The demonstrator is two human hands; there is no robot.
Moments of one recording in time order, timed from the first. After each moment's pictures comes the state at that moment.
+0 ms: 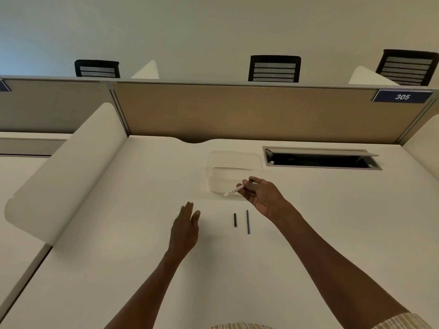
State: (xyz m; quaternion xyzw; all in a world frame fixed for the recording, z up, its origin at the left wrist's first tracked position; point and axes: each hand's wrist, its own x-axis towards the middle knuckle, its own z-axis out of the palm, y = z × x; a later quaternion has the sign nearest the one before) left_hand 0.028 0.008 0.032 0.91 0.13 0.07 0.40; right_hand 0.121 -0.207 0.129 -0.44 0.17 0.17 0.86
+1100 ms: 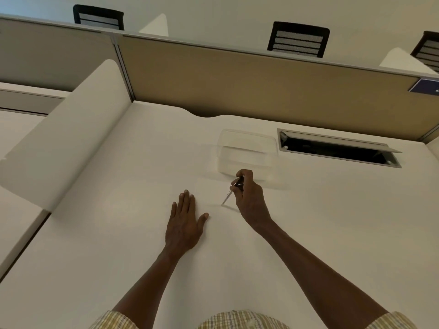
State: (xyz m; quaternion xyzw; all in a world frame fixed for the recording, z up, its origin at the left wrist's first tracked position) left_hand 0.008 0.025 -0.029 0.98 0.08 0.01 0.19; right_hand 0.086 -0.159 0.071 -0.88 -0.15 -0.05 0.45
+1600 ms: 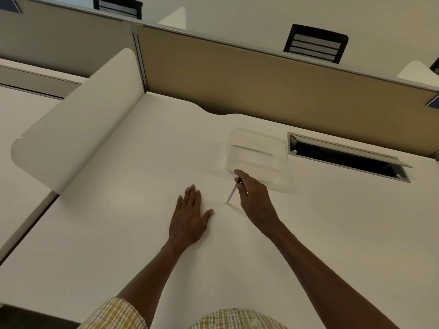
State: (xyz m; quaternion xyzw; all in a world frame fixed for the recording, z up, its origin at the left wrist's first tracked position) left_hand 0.009 0.027 -0.035 0.98 0.08 0.02 0.18; right_hand 0.084 -0.155 0.081 -0.90 -0.26 -0.09 0.34
